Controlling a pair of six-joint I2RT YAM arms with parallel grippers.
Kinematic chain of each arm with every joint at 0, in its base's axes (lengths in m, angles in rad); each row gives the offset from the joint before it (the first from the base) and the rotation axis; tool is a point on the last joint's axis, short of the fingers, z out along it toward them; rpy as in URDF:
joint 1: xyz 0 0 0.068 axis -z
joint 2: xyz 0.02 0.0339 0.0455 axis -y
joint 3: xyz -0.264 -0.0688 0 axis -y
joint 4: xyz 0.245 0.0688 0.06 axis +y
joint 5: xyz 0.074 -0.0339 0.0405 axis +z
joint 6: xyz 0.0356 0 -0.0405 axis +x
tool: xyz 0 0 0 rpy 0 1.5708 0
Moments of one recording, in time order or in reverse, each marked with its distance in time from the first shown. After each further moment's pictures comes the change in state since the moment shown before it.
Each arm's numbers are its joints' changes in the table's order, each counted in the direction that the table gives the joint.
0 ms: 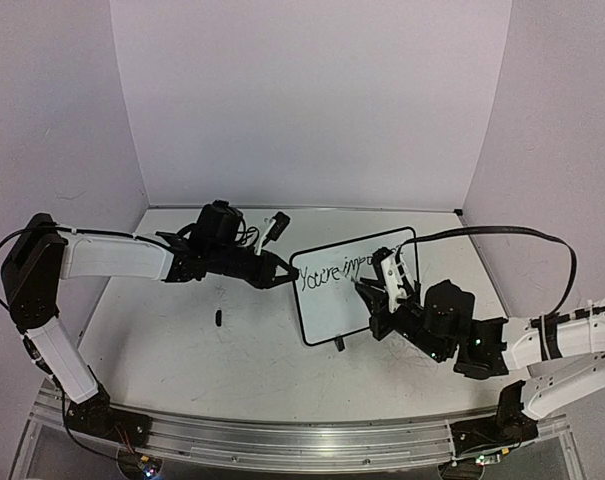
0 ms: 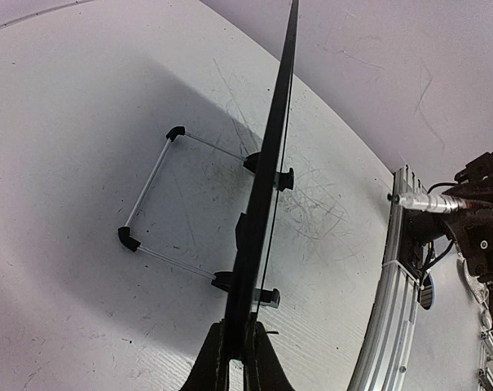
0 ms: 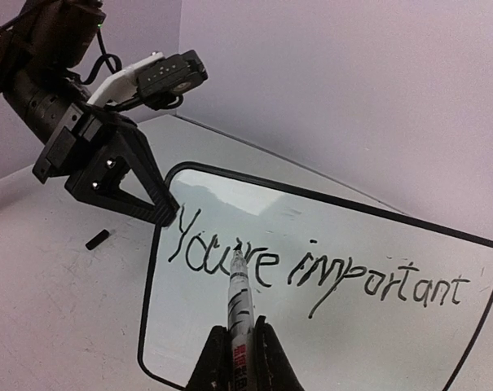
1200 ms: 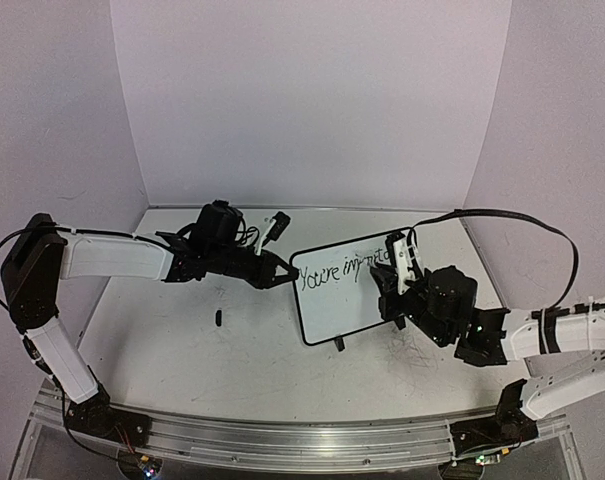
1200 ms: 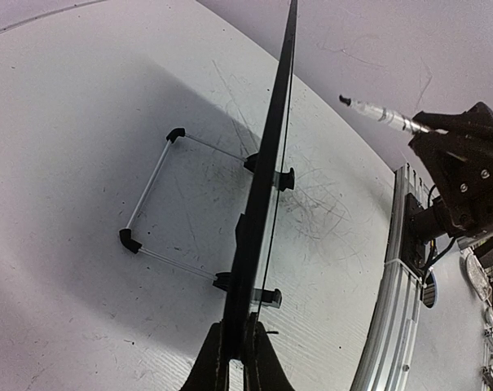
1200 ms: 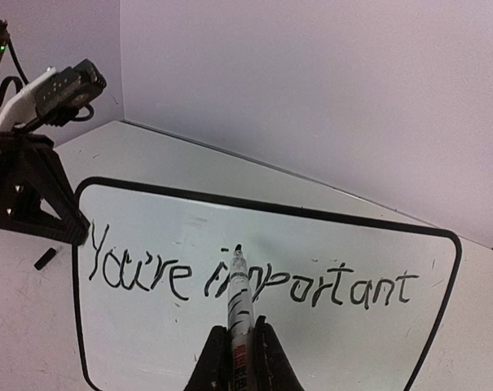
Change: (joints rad) left arm 0.000 0.002 0.000 0.000 0.003 0.014; right arm 0.132 -0.005 0.026 0.024 -0.025 0.030
